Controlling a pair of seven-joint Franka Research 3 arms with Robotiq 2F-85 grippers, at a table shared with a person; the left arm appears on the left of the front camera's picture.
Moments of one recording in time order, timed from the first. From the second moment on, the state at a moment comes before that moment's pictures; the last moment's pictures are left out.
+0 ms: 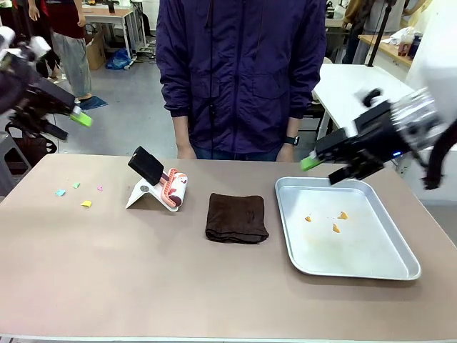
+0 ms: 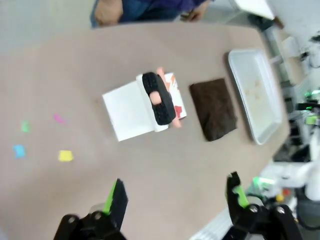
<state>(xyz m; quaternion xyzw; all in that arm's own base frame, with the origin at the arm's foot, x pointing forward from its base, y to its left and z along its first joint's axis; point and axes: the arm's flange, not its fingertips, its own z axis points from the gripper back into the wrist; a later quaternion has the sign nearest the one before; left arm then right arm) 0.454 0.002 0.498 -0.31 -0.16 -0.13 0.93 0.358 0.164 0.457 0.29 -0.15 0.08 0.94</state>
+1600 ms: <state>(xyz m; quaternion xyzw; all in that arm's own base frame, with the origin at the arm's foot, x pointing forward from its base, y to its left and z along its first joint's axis) 0.534 -0.047 0.401 -0.33 -0.08 -0.08 0.94 0.440 0.268 0.344 0.20 -0.09 -0.02 0.98</state>
